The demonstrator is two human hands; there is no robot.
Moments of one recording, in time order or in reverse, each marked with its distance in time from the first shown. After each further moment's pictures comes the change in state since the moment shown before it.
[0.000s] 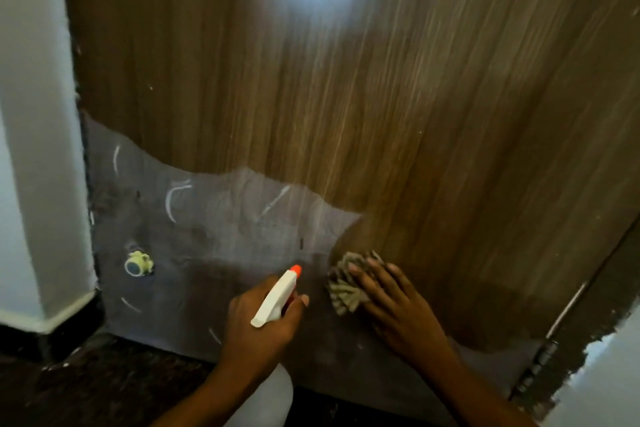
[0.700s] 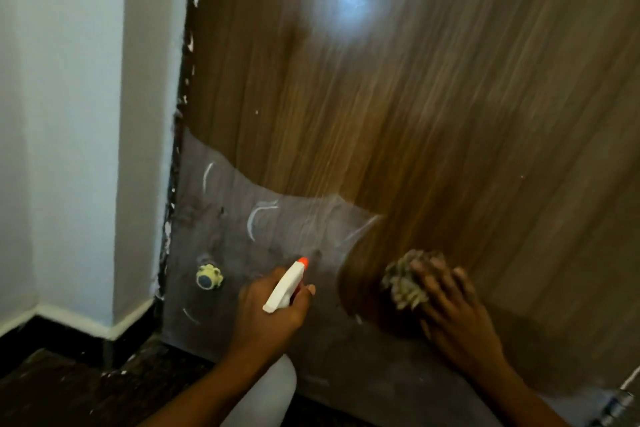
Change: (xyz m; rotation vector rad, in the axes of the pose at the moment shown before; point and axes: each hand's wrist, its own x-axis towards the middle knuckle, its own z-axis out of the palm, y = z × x) left_hand 0.054 -0.045 -0.100 0.091 0.085 -0.009; right_hand 0.070 -0.012 -0.026 -0.075 0.035 0.146
